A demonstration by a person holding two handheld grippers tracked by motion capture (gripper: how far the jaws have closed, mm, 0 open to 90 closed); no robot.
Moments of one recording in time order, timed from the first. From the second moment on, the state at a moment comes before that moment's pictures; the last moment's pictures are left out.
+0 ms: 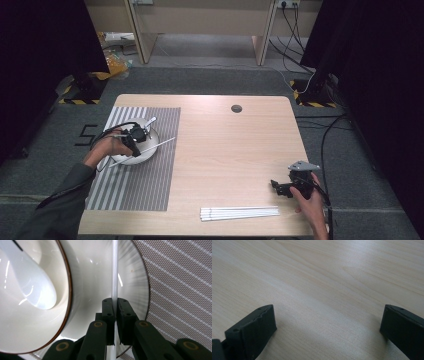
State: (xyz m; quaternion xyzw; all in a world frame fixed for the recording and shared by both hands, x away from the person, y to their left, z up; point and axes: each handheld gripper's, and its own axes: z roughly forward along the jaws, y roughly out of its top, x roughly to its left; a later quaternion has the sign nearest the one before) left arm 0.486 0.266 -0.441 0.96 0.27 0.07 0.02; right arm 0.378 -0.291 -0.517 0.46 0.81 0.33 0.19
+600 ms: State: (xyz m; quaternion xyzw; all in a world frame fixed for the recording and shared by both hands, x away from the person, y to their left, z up) left arm 0.477 0.285 -0.442 0.95 0.29 0.08 0.01; right arm 0.378 -0.291 -0.517 0.46 0.81 0.33 0.19
